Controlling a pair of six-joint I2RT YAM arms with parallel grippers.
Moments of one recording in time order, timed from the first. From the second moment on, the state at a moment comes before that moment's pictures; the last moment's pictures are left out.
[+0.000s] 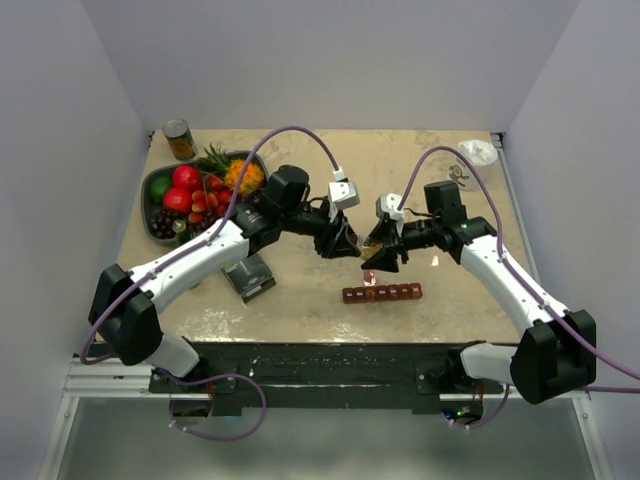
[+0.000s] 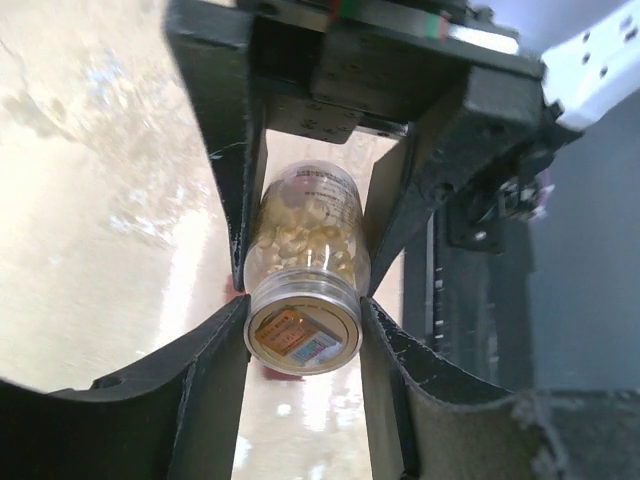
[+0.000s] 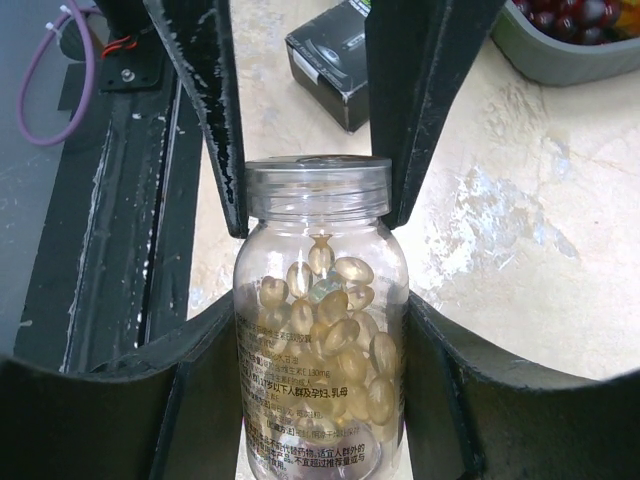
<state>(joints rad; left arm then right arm) -0.73 1.51 1.25 -0.24 0.75 0.06 0.29 1.26 0.96 -0.54 -1.11 -0.70</state>
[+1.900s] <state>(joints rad) -0.75 1.40 1.09 -0.01 0.66 -0.05 0.29 1.26 0.96 -0.54 -1.13 -0.72</state>
